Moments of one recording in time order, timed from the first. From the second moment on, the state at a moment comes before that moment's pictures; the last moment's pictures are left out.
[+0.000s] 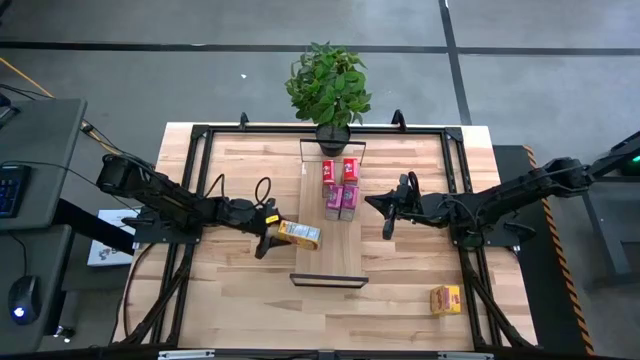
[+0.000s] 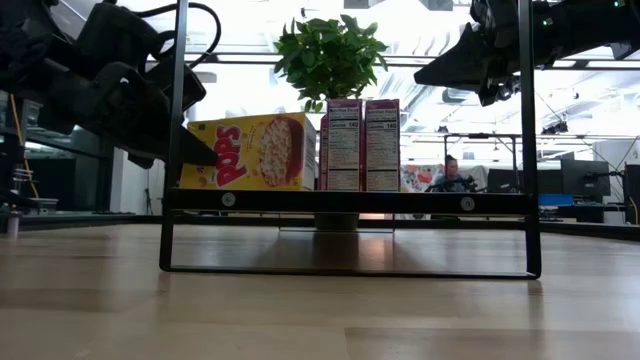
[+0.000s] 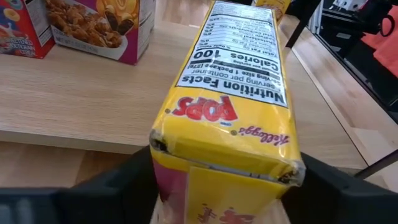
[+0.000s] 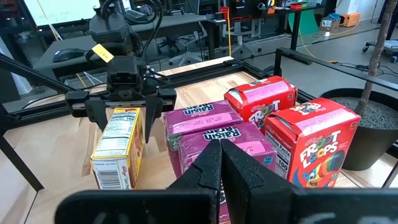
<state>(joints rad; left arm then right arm) -0.10 1.45 0.24 0.81 0.05 -0.21 0.20 1.05 0.41 0.45 0.52 0.21</state>
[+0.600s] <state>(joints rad) -0.10 1.31 0.26 0.73 0.10 -0.28 0.20 1.05 0.41 0.49 0.51 0.21</state>
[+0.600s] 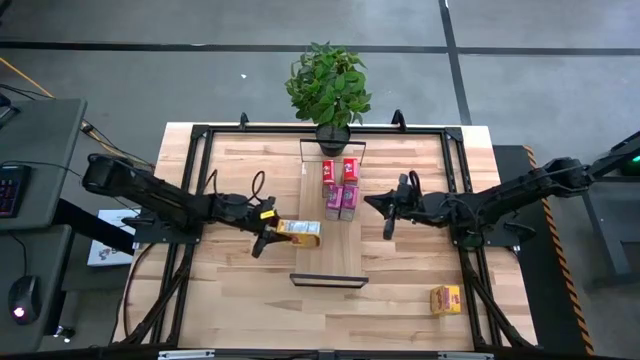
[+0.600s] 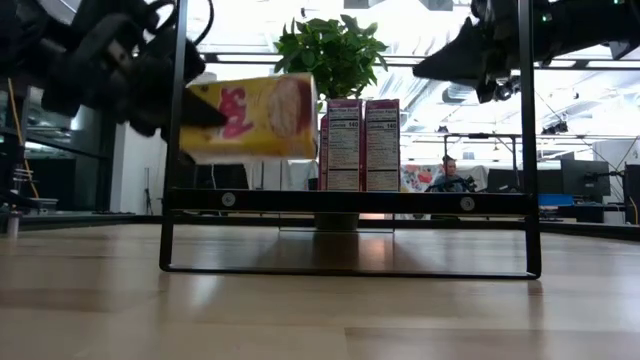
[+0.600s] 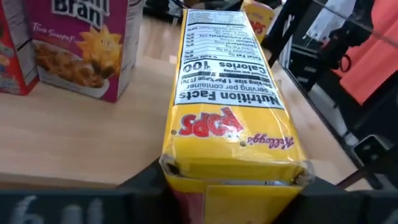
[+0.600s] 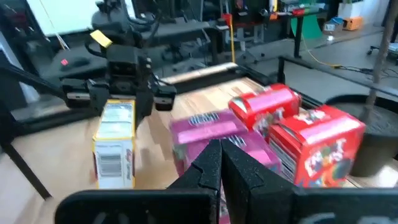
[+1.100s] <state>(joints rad) -0.22 1.23 0.91 -0.29 -0.08 -0.16 0.24 1.07 0.52 0.50 0.22 0.17</state>
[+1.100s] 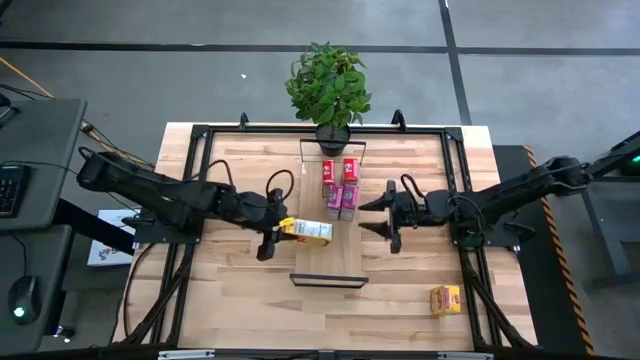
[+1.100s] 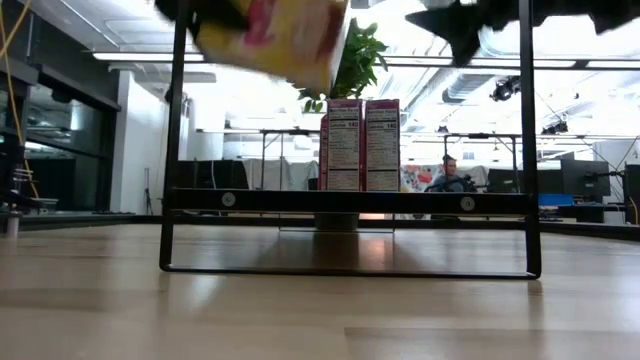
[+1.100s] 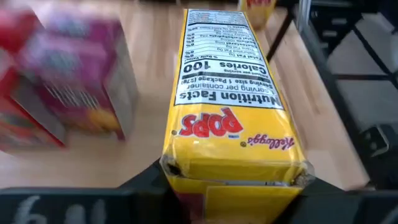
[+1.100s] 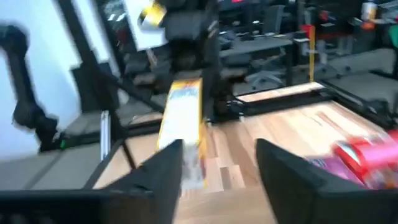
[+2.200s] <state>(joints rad) -0.24 1.37 1.05 -0.33 -0.22 -0.09 0.21 1.57 1.19 -0.23 0.23 0.10</state>
